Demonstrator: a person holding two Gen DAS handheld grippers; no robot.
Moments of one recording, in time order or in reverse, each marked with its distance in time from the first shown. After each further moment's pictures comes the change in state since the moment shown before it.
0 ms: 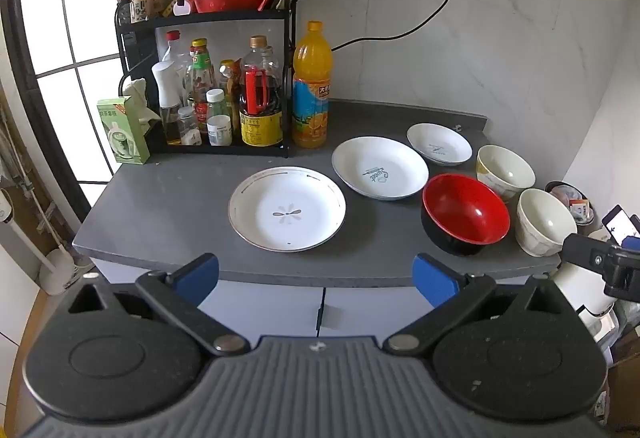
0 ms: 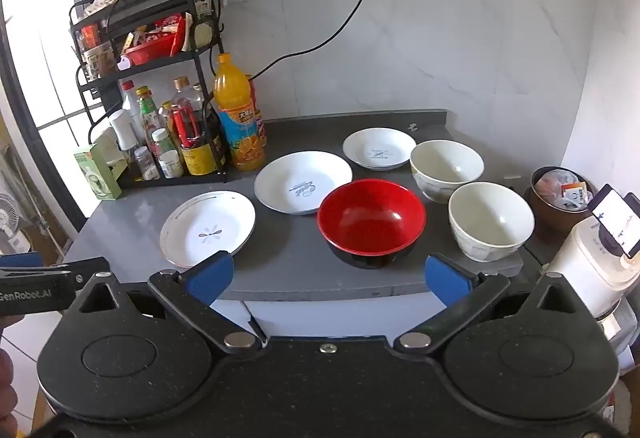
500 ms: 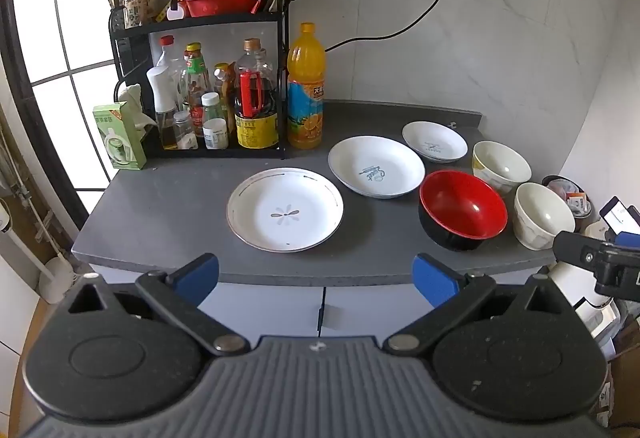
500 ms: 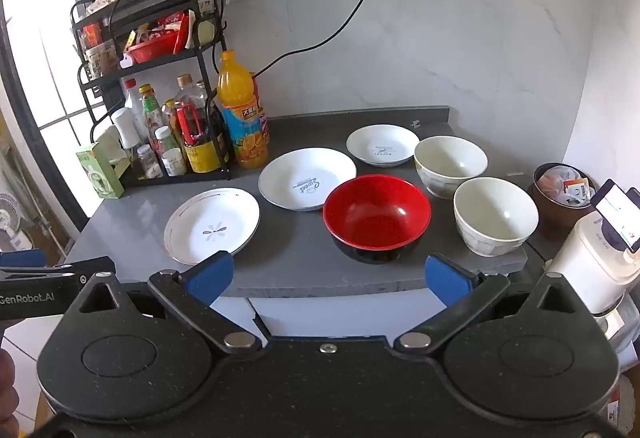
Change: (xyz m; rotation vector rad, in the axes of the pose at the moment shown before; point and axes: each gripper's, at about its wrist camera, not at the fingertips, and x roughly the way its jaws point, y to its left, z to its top) left arm -0.002 -0.003 -0.004 0.046 -0.015 0.017; right arm 0.002 0.009 0.002 -0.004 0.014 -0.009
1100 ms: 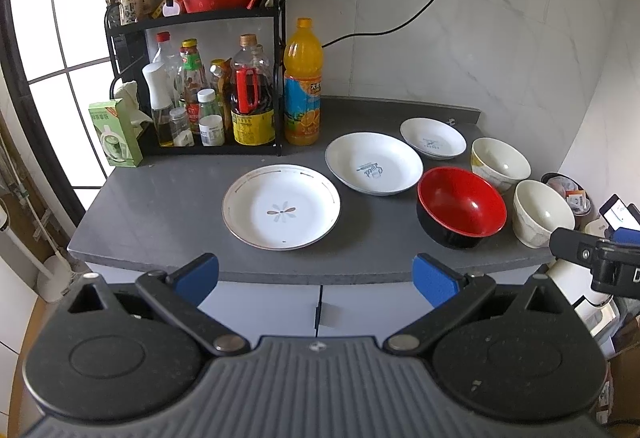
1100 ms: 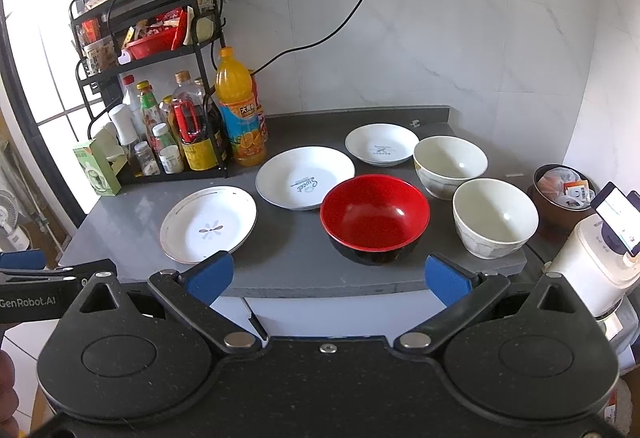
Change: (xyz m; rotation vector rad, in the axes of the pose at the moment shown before) left arm 0.005 -0.002 -0.004 0.003 0.008 -0.006; right arm 0.005 -0.001 -0.002 -0.003 0.000 -0.008
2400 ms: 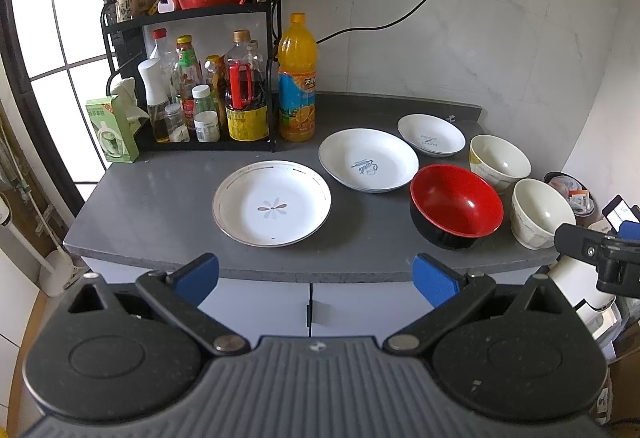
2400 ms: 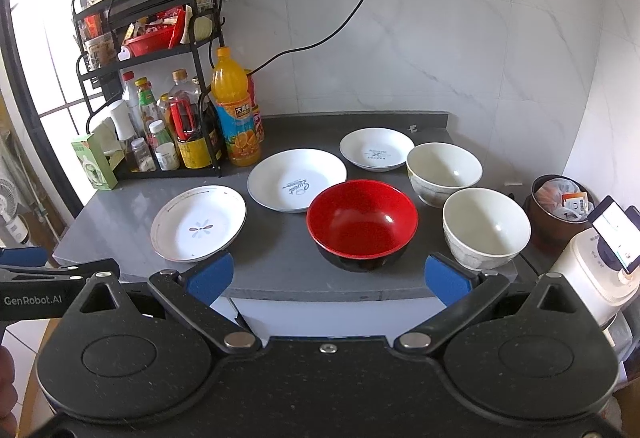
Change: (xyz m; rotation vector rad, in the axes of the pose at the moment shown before) left arm 0.007 -0.021 0.004 -0.014 0.013 0.017; right arm 0.003 -0.015 0.003 -0.036 -0.008 0.005
